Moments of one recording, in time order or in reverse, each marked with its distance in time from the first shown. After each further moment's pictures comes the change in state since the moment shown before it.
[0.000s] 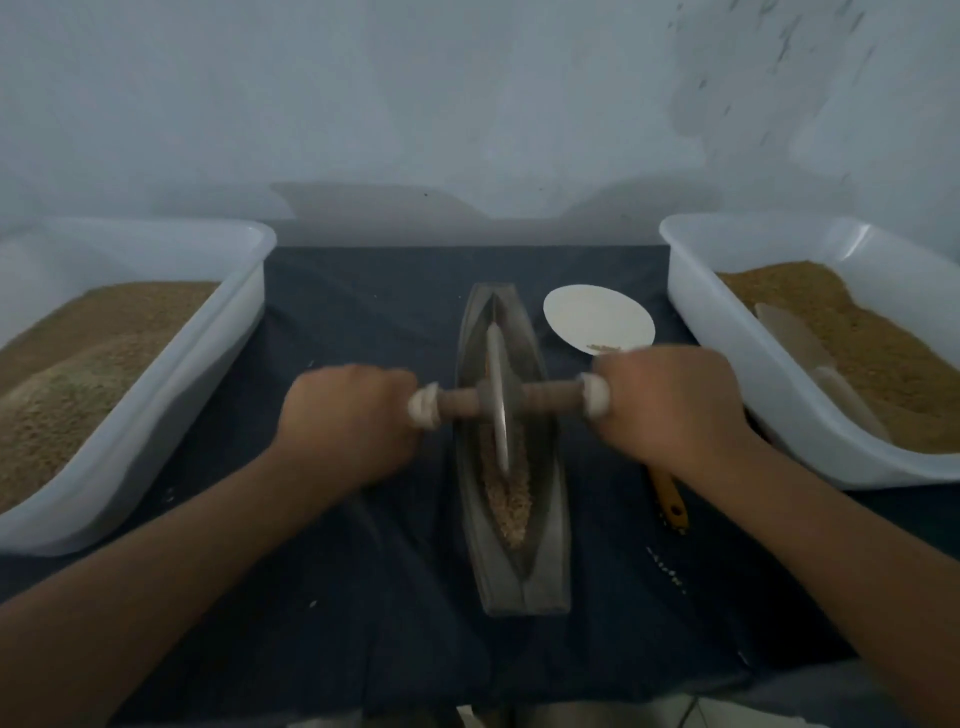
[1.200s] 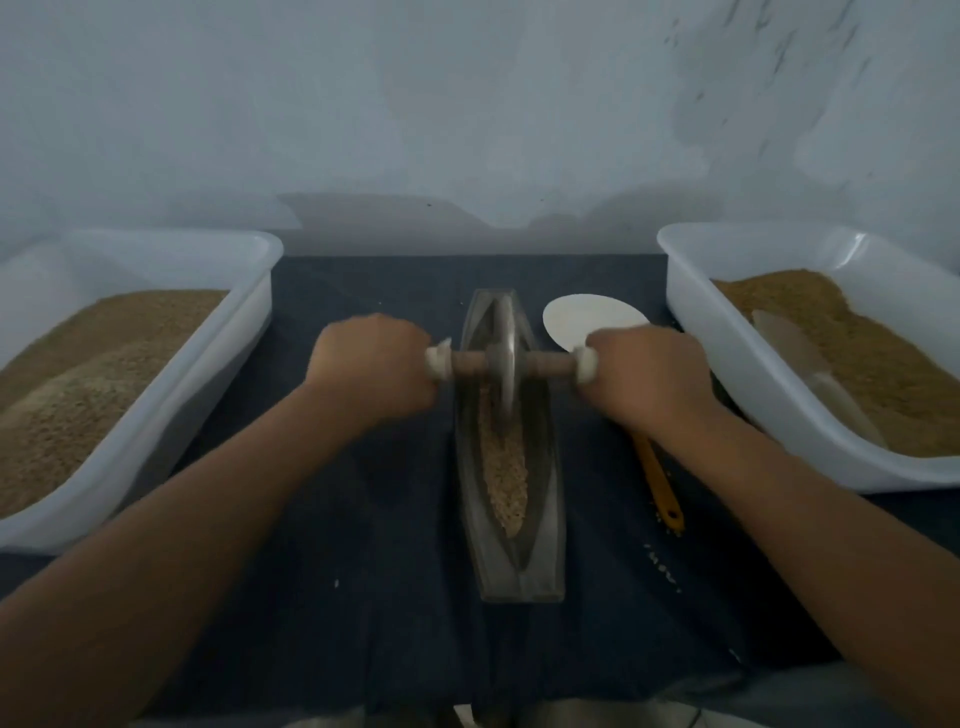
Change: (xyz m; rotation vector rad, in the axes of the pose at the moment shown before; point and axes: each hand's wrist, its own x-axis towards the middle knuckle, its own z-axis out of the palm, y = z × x) left_hand 0.061 -0.001 -0.006 -0.005 -0.192 -0.068; right_hand 0.036 0.003 0.007 0.055 -0.170 0.174
